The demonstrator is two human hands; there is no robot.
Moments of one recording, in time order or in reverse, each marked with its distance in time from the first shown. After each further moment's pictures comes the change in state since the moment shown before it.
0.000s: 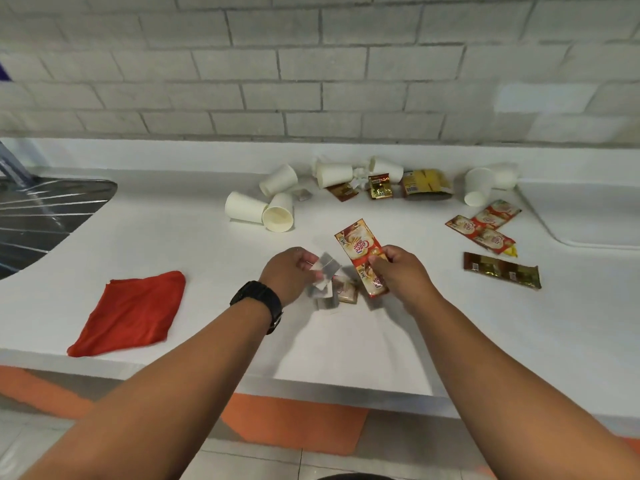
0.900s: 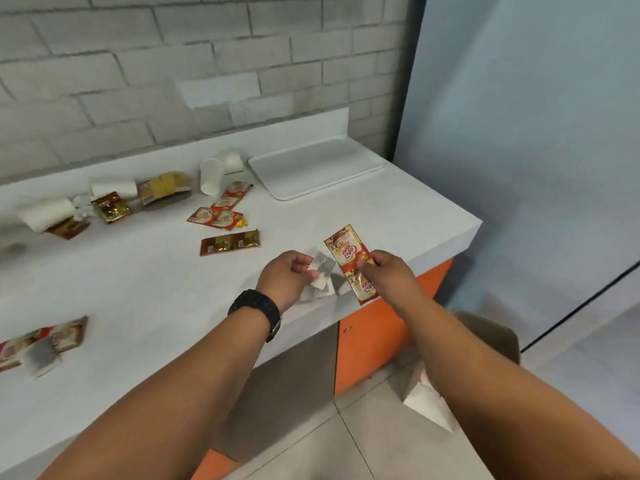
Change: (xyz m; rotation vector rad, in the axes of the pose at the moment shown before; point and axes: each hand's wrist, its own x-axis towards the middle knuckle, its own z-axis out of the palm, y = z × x) left_hand -0.132 0.220 0.339 -0.039 -0.456 0.258; right_hand -0.214 0.137 -0.352 0.009 0.525 0.196
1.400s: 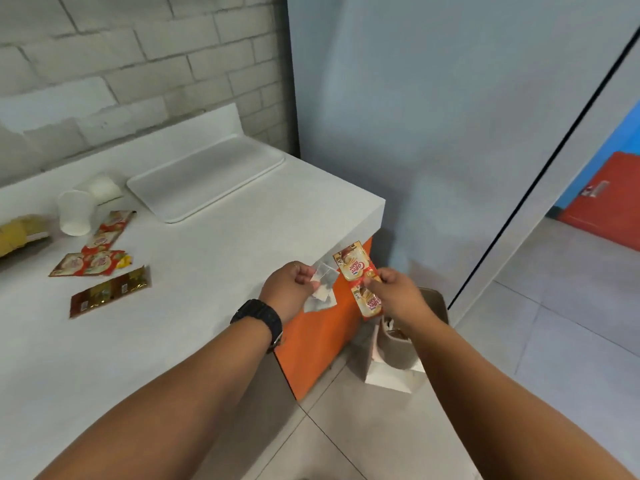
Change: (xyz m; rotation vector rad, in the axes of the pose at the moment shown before) left_hand 0.021 0.051 0.141 0.152 -0.302 0.146; right_hand -0.020 0.098 -0.116 0.221 0.241 0.261
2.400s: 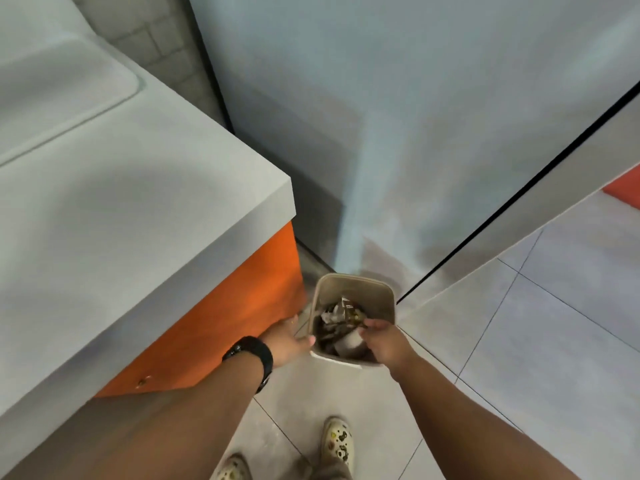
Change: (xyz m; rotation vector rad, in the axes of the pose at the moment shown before) left_hand 0.140 -0.024 0.261 0.300 -0.576 -0.410; right_hand 0.174 0.196 -0.152 -0.121 -0.101 0.530
